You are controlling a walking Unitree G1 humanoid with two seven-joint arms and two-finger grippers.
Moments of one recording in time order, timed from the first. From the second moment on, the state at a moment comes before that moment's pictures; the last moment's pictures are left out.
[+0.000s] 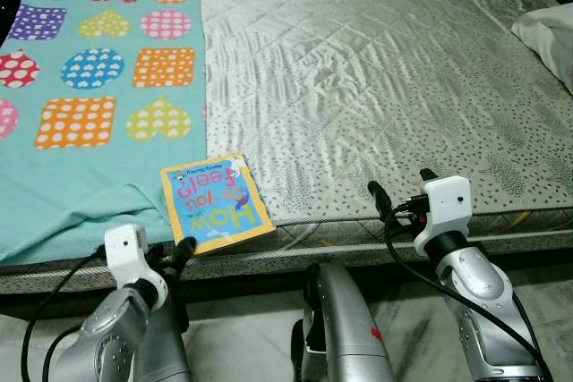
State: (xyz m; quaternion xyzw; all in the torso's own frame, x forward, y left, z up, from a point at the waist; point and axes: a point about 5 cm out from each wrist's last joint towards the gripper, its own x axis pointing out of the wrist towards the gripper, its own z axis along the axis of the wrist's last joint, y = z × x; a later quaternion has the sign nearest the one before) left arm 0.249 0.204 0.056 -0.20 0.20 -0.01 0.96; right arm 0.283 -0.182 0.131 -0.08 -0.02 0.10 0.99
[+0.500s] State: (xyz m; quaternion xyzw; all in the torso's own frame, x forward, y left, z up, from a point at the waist) left arm 0.276 0.183 0.060 -0.35 0.23 -0.09 0.90; right arm 0.287 -0.181 0.134 -0.08 -0.03 0.11 0.99
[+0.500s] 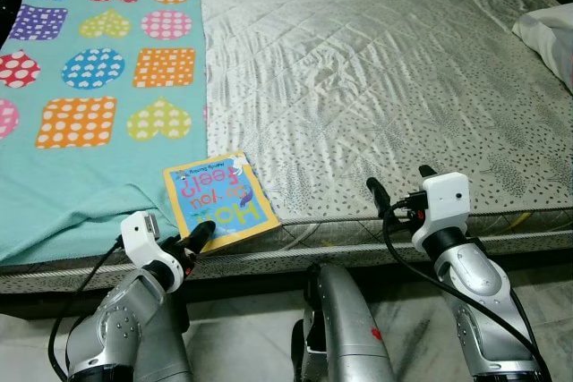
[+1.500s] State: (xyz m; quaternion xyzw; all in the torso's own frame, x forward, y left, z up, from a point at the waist) left arm 0.273 0.190 0.057 -0.43 0.23 -0.11 0.87; right arm 0.287 -0.181 0.132 -0.08 -0.03 0.11 0.99
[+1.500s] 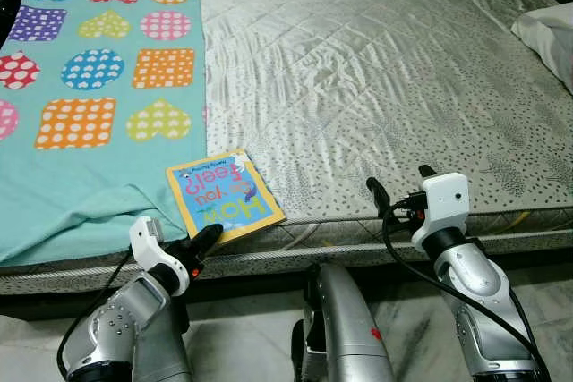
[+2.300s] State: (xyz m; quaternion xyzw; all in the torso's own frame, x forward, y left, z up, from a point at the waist) left arm 0.283 0.191 0.040 -0.47 0.25 -0.13 0.84; right arm 0.288 -0.181 0.133 -0.08 -0.03 0.10 0.99
